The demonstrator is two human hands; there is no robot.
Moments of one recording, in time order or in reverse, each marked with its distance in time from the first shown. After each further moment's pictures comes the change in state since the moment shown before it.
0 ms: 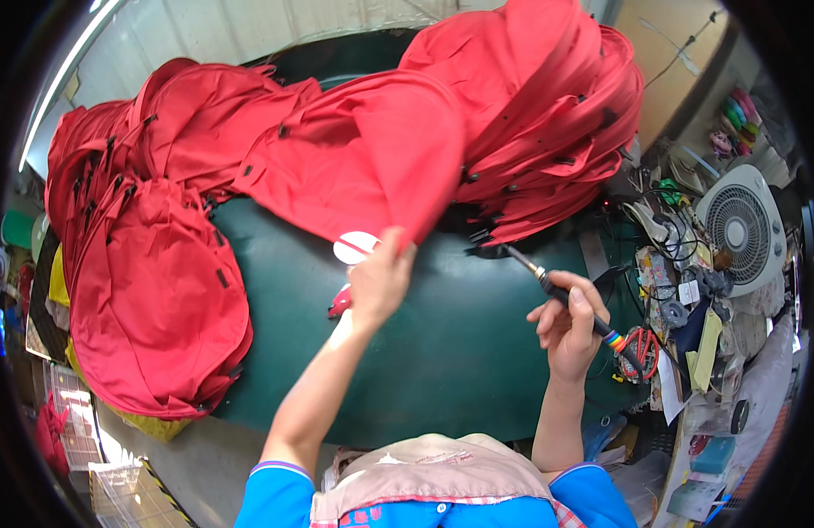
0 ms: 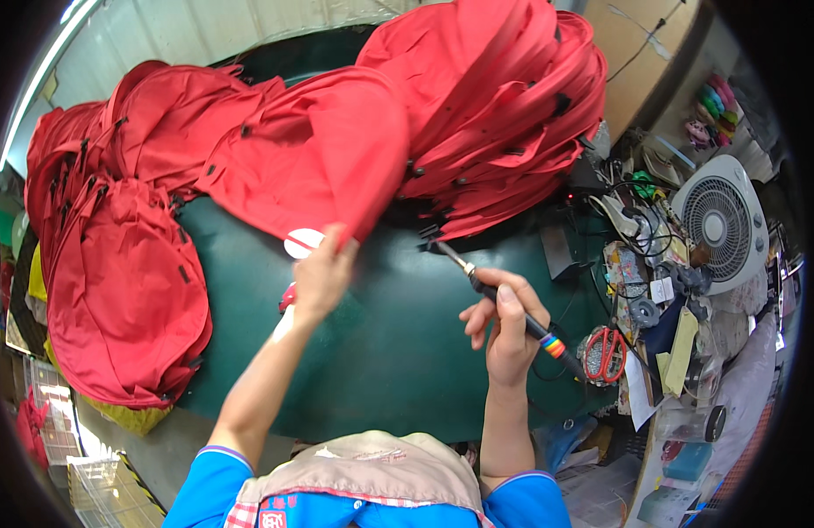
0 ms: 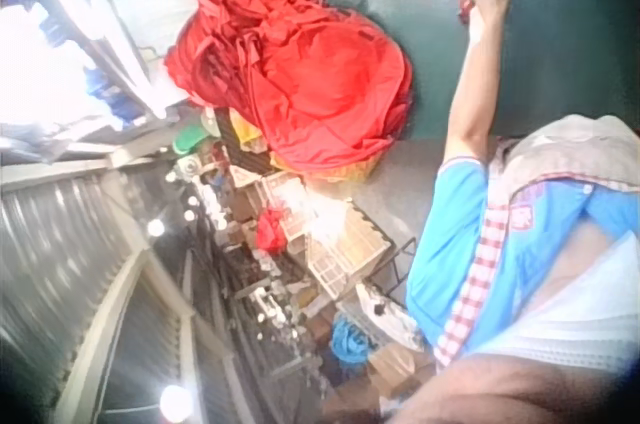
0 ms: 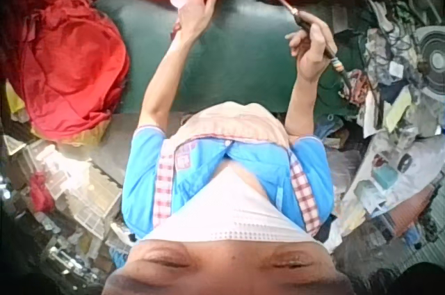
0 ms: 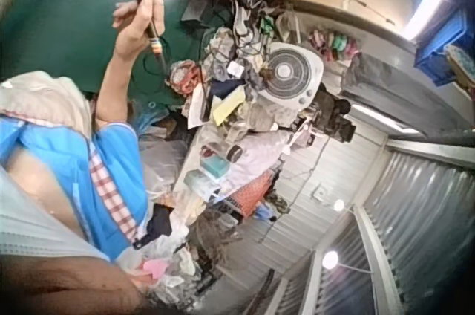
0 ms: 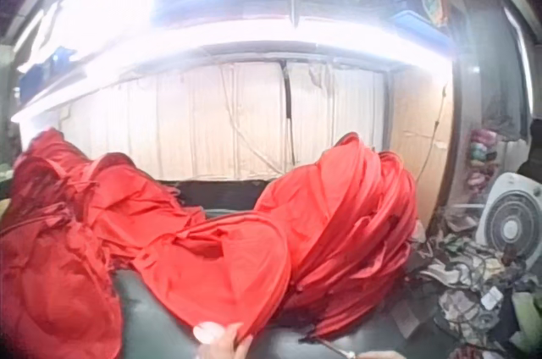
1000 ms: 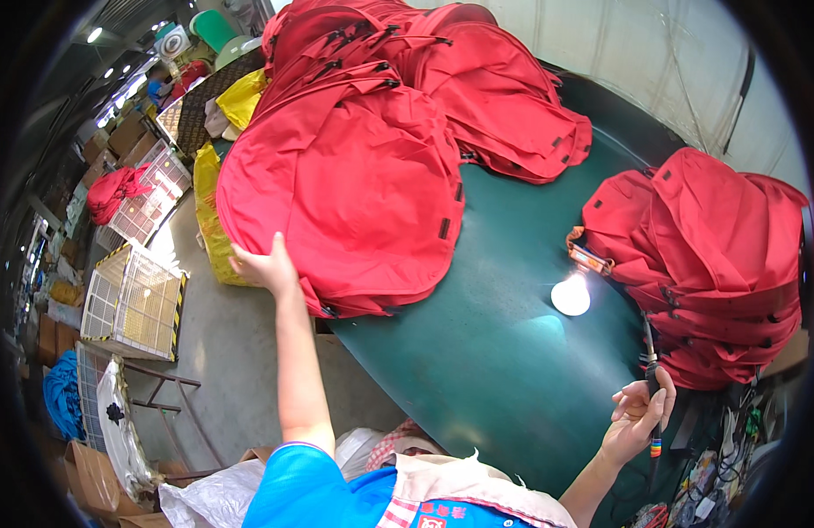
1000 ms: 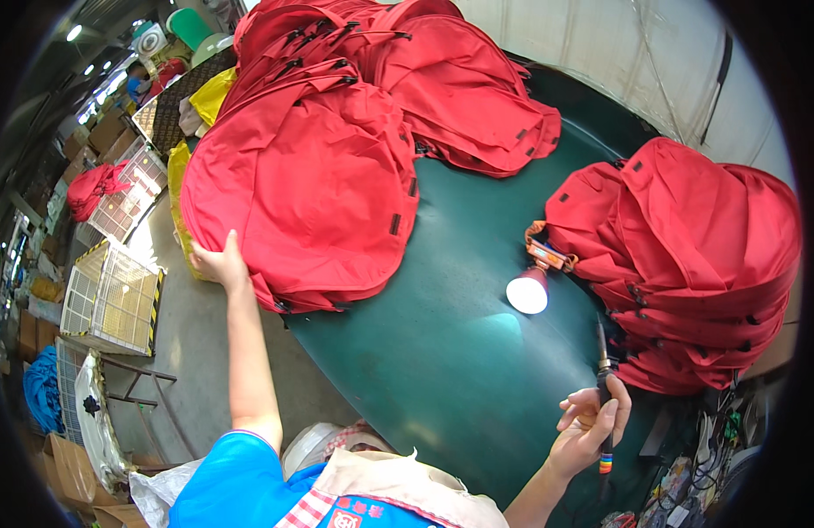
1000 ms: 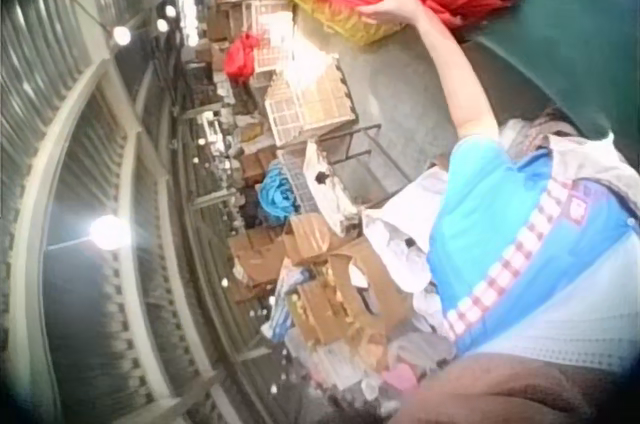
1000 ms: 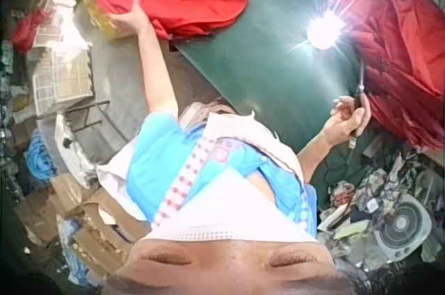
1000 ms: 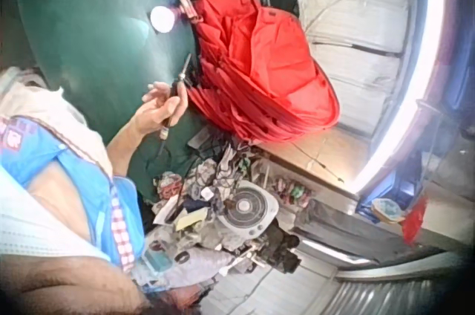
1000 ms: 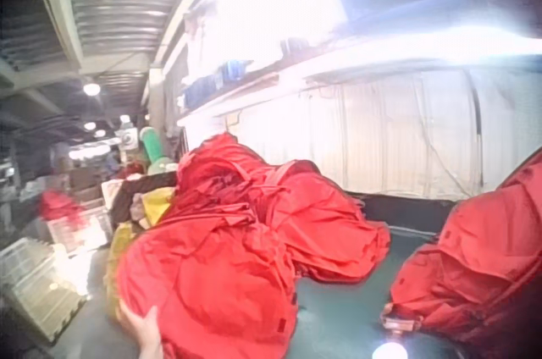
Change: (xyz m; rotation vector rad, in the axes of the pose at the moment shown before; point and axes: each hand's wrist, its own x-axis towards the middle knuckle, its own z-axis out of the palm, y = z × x) left_hand -0.185 -0.350 -0.269 0.283 1.413 -0.820; right_hand -0.003 0.045 0.093 0.116 -0.232 -0.030
